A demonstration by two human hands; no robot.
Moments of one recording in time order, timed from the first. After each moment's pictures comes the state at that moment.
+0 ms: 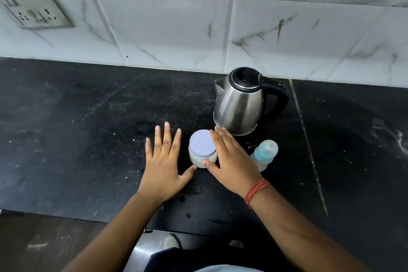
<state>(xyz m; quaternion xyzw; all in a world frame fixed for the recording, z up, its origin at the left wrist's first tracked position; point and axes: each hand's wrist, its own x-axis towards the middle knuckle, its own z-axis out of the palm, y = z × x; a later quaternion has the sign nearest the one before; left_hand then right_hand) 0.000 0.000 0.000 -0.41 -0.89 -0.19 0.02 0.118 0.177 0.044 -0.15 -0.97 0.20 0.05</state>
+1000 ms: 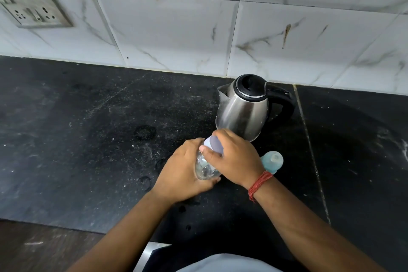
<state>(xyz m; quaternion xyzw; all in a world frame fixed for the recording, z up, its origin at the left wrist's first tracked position) 0.000 0.039 0.036 -0.44 -0.81 -0.37 -0.11 0.085 0.193 0.076 -0.18 -0.95 0.24 0.12</state>
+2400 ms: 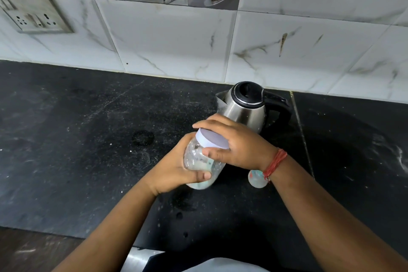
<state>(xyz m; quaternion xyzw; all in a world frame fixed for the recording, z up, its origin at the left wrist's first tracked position) -0.023 0.040 0.073 -0.34 -0.64 -0.56 -0.40 0.070 0.236 0.127 0.03 -0.94 0.35 0.01</state>
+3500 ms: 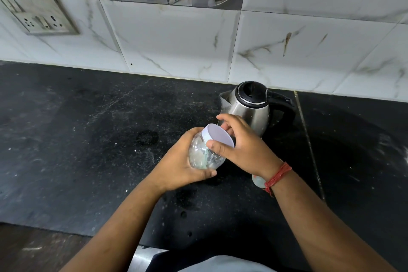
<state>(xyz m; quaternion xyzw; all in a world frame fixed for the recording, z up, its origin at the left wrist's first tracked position) -0.028 0.042 0.072 -0.41 -0.73 -0.48 -0.26 0.080 0.220 0.111 -0.16 -0.89 0.43 0.07</state>
